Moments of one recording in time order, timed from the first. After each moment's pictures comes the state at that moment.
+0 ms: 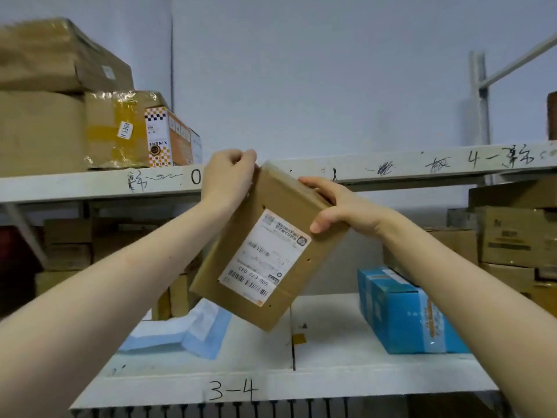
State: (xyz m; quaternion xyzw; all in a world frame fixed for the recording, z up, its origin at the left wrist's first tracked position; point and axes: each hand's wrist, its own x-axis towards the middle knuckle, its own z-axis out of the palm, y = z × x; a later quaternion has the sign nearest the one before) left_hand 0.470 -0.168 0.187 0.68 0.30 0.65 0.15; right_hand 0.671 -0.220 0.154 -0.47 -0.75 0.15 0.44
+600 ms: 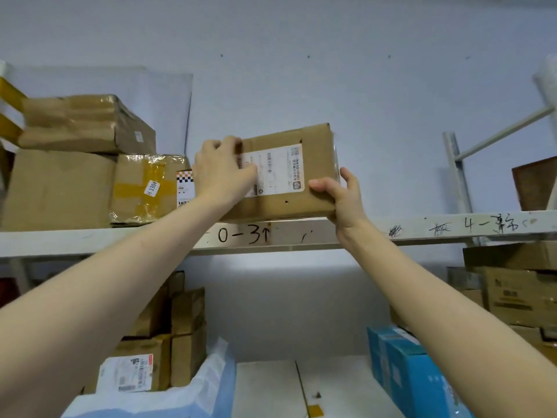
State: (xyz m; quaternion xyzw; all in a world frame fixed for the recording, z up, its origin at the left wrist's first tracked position) left_hand 0.400 -0.164 0.283 0.68 0.31 0.65 -0.13; right_hand 0.590 -0.211 0.233 -0.27 -0.54 0.15 0.78
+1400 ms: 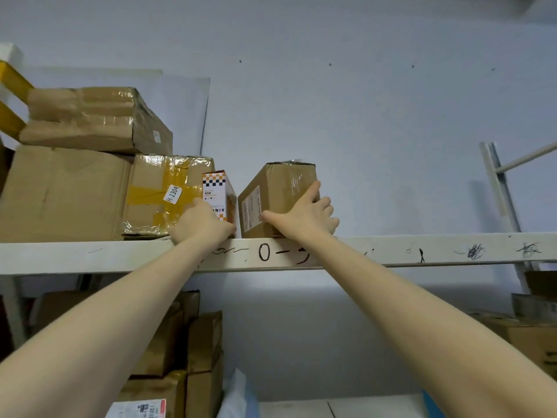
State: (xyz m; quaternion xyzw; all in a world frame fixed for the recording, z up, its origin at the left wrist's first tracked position) left_hand 0.337 0.003 0.268 0.63 0.55 0.55 -0.05; right_hand 0.488 -0.067 0.269 -0.68 -0.47 -0.21 0.52
